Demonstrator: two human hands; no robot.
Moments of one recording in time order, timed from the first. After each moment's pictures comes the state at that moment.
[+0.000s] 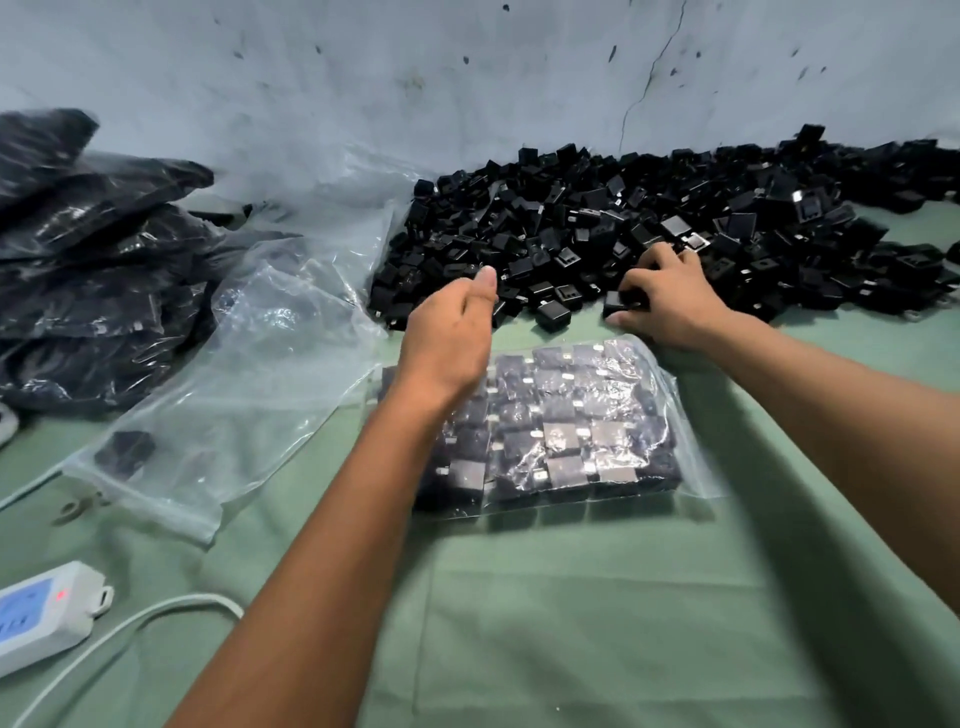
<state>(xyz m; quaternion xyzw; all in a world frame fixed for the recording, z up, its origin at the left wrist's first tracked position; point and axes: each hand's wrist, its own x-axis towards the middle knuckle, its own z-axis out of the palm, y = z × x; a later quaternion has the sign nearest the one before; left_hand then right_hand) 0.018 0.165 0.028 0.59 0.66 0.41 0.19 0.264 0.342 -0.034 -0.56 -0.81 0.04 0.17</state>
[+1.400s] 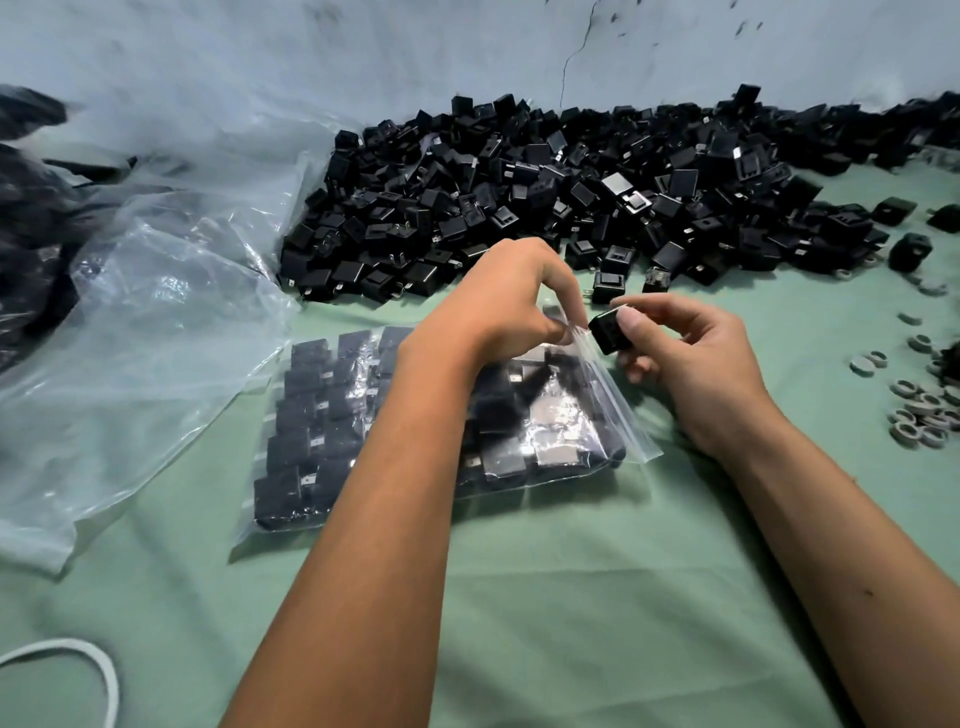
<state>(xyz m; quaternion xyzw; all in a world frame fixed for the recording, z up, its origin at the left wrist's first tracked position) 0.088 0.217 0.017 0.81 0.50 0.26 0.18 0.287 0.200 -0.054 -0.44 -0.52 0.46 0.56</state>
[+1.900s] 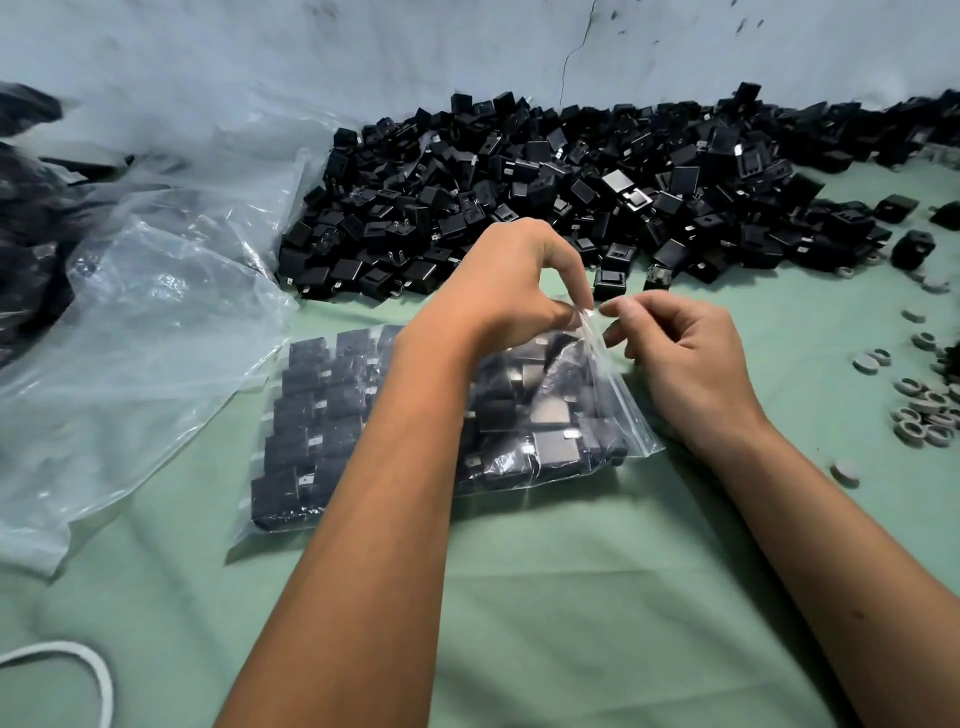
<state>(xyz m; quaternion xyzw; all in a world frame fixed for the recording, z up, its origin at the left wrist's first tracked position) 0.089 0.218 0.023 0.80 0.49 0.29 0.19 0.278 0.197 -0.051 -0.50 -0.63 0.29 0.52</state>
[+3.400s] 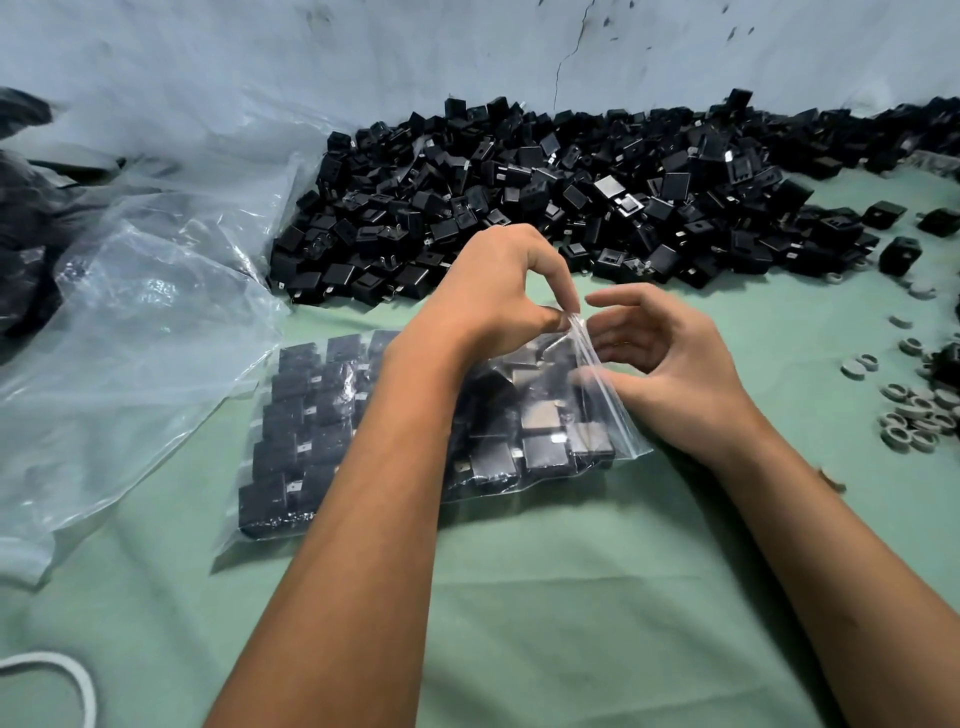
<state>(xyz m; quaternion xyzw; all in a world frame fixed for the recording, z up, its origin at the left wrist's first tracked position) 0.089 0.220 0.017 0.79 0.49 0.31 0.19 0.285 0.189 -0.045 -0.39 -0.67 0.39 0.49</state>
